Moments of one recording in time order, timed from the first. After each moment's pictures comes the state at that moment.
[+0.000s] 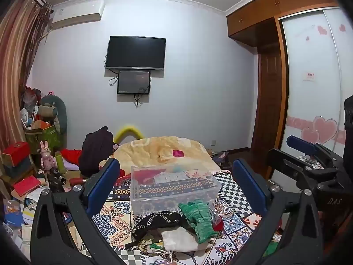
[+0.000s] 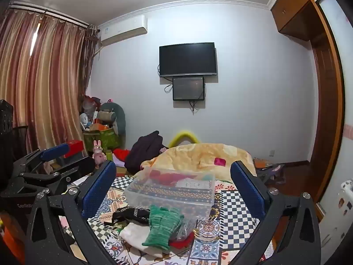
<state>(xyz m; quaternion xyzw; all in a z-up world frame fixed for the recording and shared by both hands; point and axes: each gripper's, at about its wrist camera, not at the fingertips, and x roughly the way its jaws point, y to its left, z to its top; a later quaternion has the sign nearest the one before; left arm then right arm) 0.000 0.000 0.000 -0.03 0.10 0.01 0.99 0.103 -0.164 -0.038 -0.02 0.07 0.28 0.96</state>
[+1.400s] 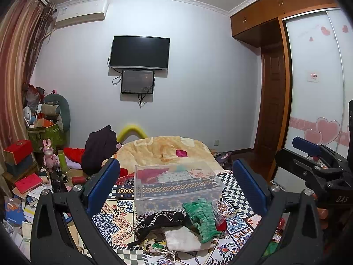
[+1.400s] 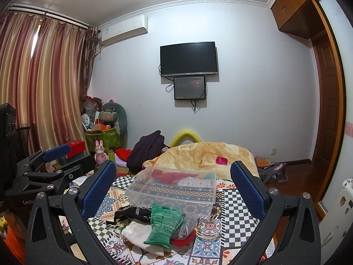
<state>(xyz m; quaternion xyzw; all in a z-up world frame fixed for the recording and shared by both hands) 0.003 0.003 -0.005 -0.03 0.09 0.02 1.00 0.102 -0.168 -0.039 -0.01 0.07 0.29 0.96</state>
